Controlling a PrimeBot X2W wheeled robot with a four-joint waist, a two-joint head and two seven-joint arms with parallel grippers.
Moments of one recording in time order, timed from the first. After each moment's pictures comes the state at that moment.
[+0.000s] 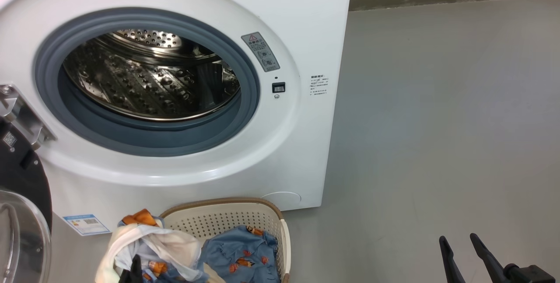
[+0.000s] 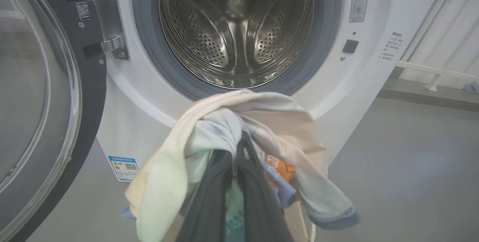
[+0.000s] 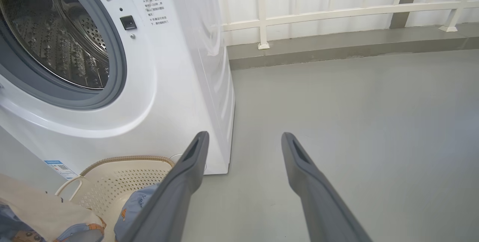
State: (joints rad) left arm 0.23 0.05 -0.06 0.01 -0.29 0.06 -0.25; right arm 0.15 -0.12 -0.05 0.16 0.24 0.13 -0.25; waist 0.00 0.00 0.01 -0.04
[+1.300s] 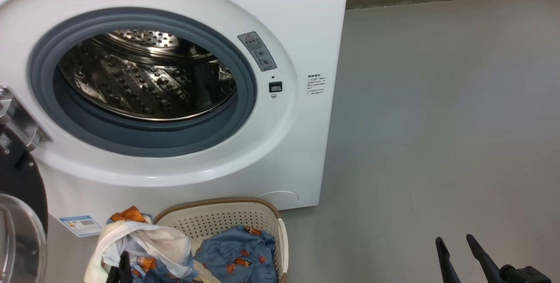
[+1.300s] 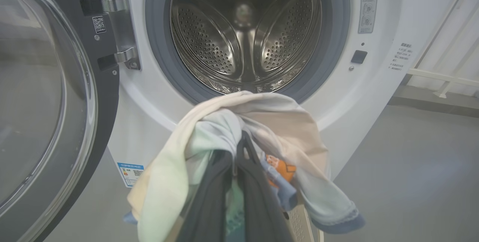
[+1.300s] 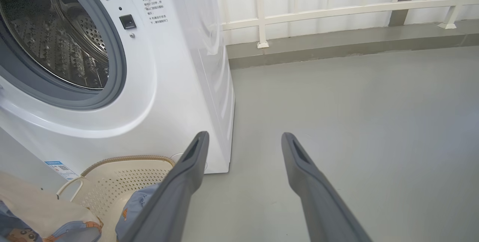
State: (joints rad) left arm 0.23 0.05 -0.03 -0.01 -0.29 0.04 -0.25; right arm 0.15 -0.10 -0.05 0.16 0.23 0.13 -0.25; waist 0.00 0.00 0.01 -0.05
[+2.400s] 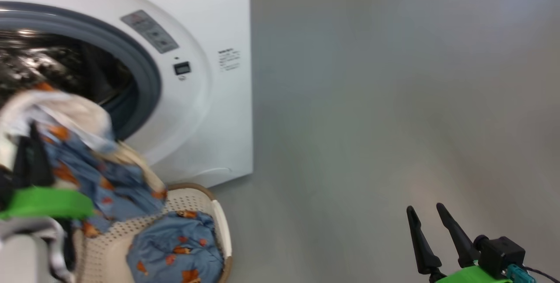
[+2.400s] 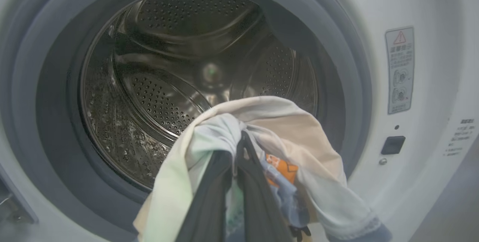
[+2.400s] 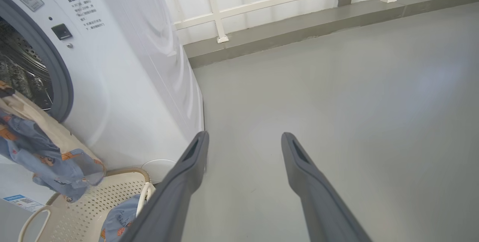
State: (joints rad) left arm -0.32 0.13 0.15 0.25 -0.18 -0.01 -0.25; right arm 0.03 -0.05 0.01 0.17 0.26 0.13 -0.25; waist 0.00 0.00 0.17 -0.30
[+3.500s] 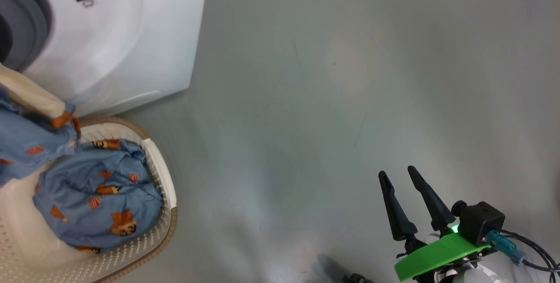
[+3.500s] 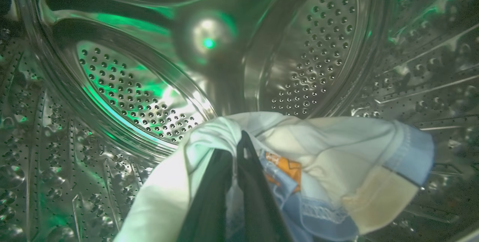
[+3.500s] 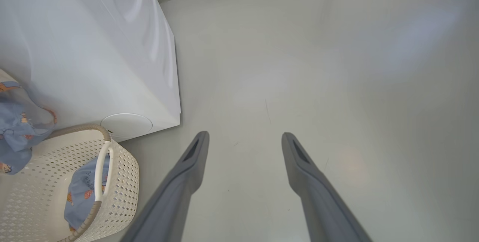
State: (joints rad) left arm -1.11 0.35 0.15 0.76 -0.05 0.06 -0.26; right arm -0.10 -0.04 0.11 0.17 0.32 0.13 -0.25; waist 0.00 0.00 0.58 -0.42
